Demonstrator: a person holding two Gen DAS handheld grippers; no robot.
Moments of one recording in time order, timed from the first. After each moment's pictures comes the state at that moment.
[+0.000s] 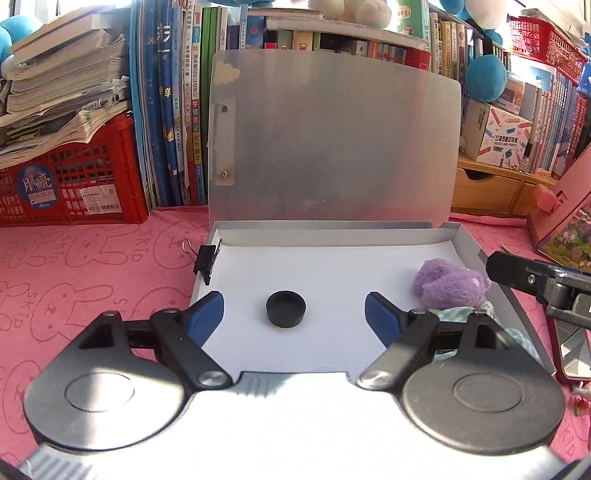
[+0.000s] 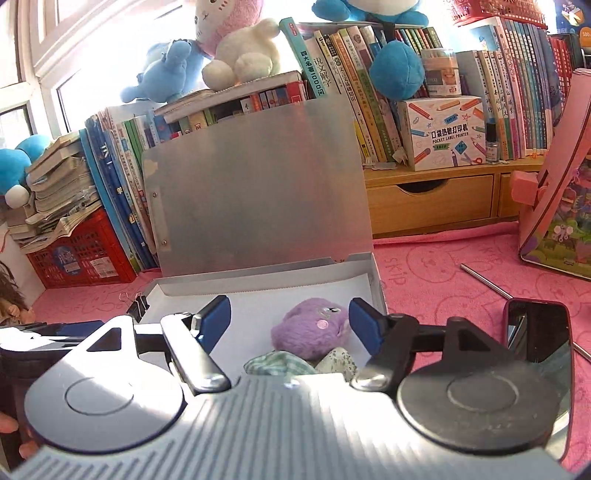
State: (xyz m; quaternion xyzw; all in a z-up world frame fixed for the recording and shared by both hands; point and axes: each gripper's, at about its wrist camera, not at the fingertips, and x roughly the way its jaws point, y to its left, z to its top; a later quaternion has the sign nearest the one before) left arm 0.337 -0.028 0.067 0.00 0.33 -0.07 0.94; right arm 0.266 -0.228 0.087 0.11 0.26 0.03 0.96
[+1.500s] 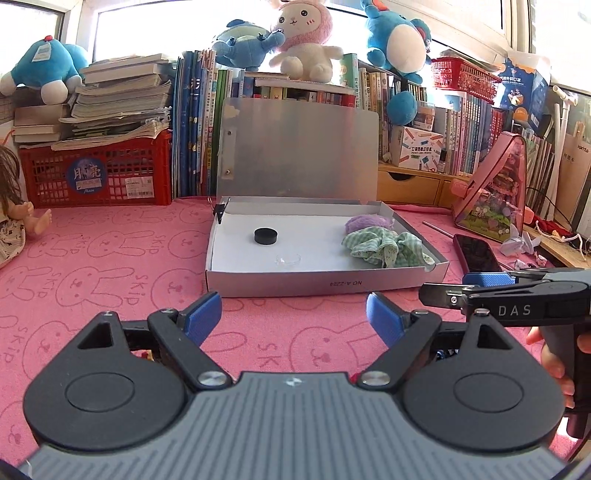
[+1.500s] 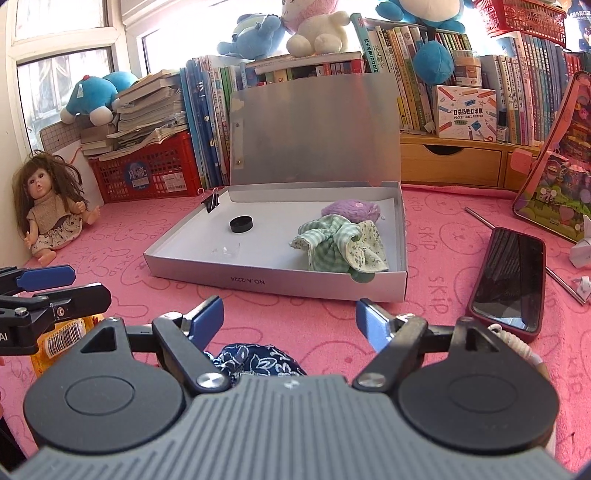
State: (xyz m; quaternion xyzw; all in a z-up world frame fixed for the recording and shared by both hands) left arm 0.105 0.002 0.065 -0.02 0.24 -0.11 0.96; right arm 0.125 -0.209 0.059 0.04 0.28 0.11 0.95
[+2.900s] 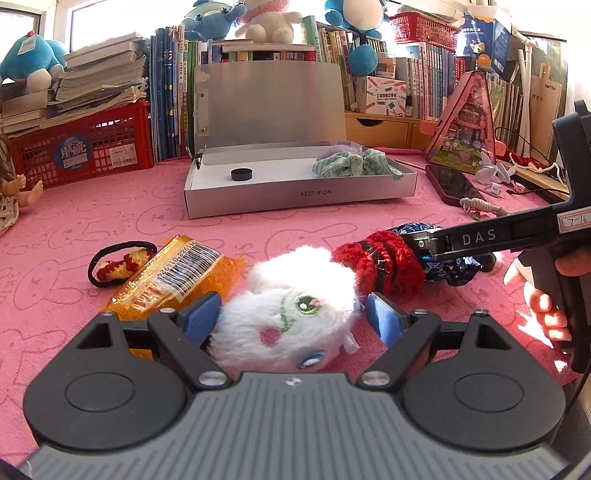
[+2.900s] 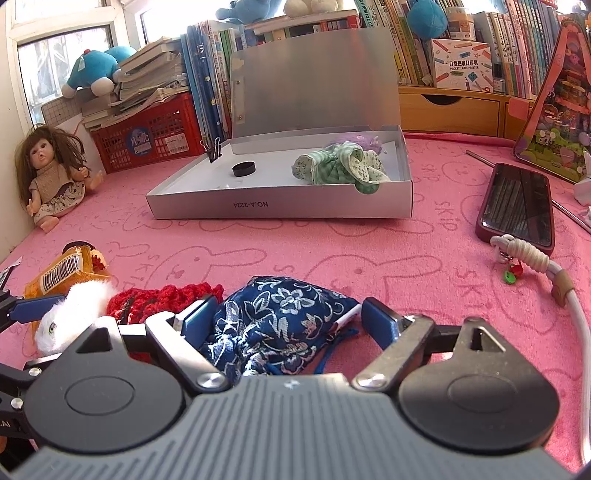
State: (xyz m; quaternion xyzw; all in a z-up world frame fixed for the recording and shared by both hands) left arm 0.047 -0.006 0.003 0.04 0.26 -0.14 0.95; right arm 0.099 -0.207 0.013 0.05 0.31 0.11 0.94
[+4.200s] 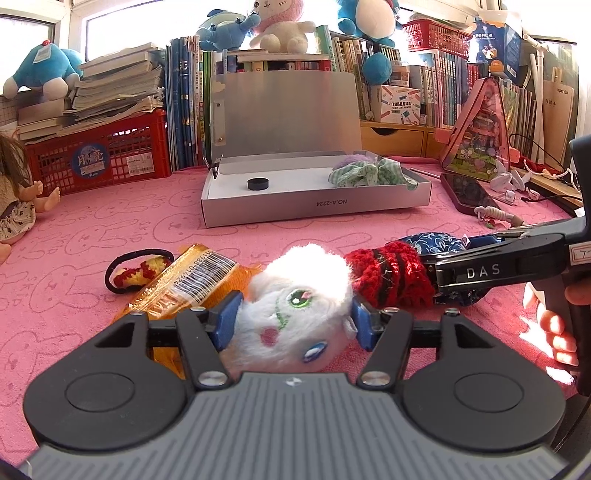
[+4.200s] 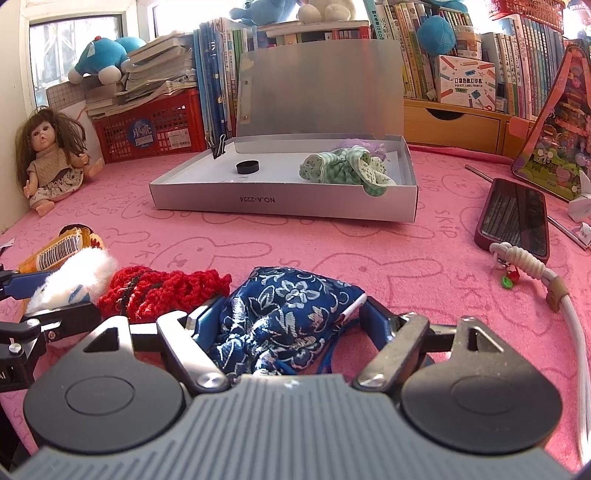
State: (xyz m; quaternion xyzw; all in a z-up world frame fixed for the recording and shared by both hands) left arm 0.042 -0.009 0.006 0.04 0.24 -0.11 0.96; right arm 0.089 -0.196 0.008 0.02 0.30 0.10 0.95
